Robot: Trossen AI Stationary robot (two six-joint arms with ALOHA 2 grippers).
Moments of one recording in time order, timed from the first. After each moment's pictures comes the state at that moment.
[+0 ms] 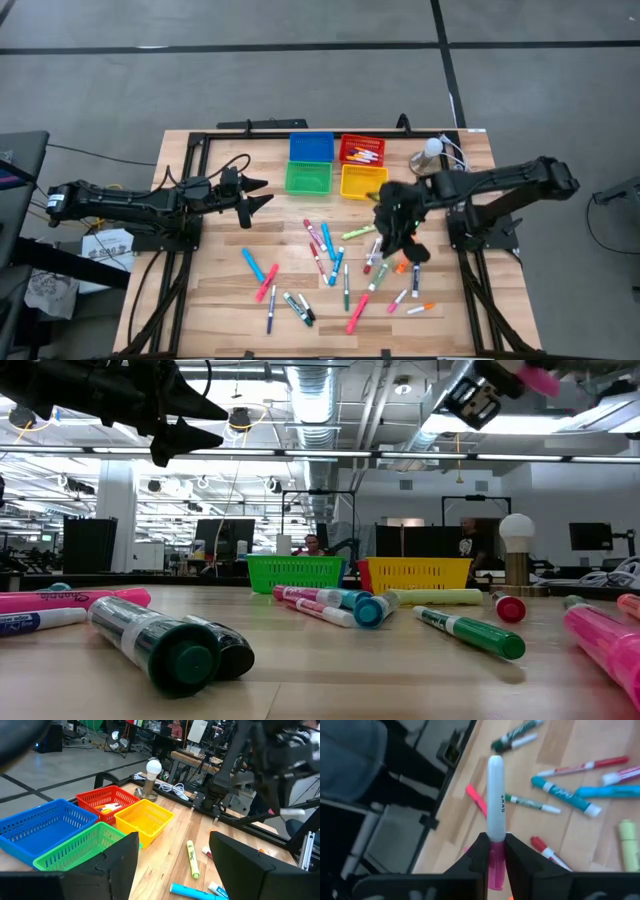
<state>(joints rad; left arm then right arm) 0.01 0.72 0.33 0.27 -0.27 -0.29 0.08 1.27 1.07 -0.75 -0.58 -0.06</state>
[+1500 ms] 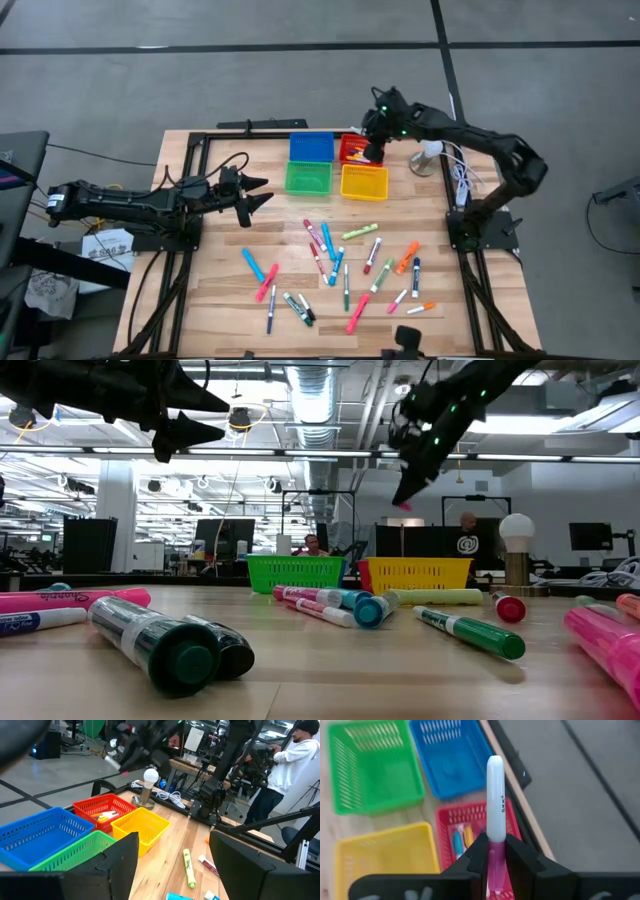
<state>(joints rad) 0.01 0.72 0.33 0.32 -0.27 -0.29 -0.68 1.55 1.22 -0.54 -0.08 -0.40</state>
